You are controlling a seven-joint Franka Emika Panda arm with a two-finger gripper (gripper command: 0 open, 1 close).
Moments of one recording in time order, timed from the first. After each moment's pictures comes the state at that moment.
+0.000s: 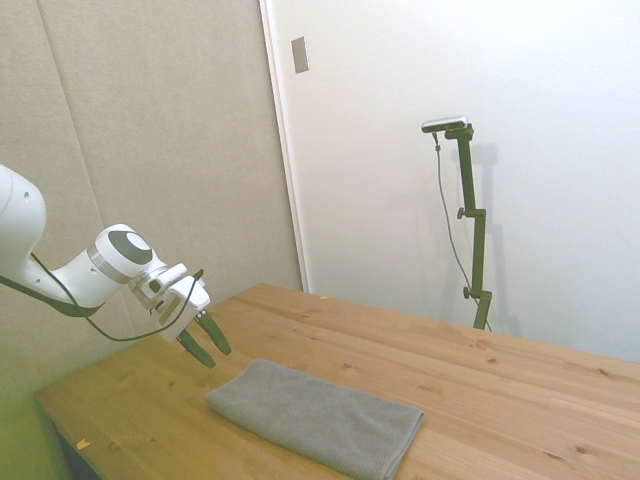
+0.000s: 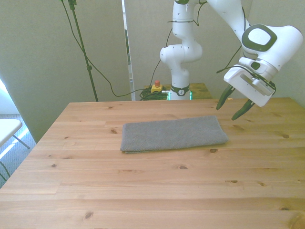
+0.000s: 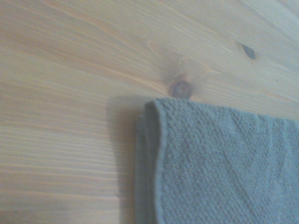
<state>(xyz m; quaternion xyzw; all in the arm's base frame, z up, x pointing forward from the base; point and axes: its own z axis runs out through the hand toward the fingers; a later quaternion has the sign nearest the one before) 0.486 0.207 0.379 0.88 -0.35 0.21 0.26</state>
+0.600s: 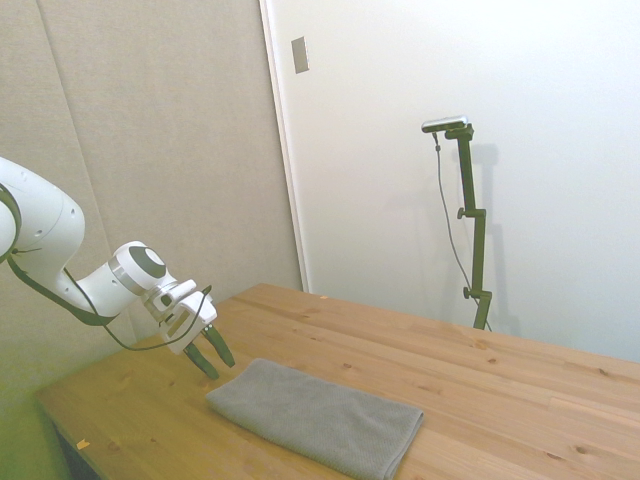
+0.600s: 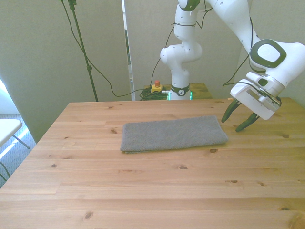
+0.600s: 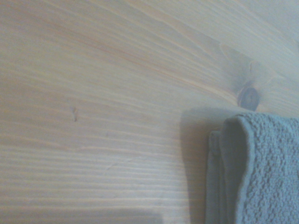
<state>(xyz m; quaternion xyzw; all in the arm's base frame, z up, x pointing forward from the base) 0.510 0.221 0.336 0.88 -0.35 0.18 0.28</state>
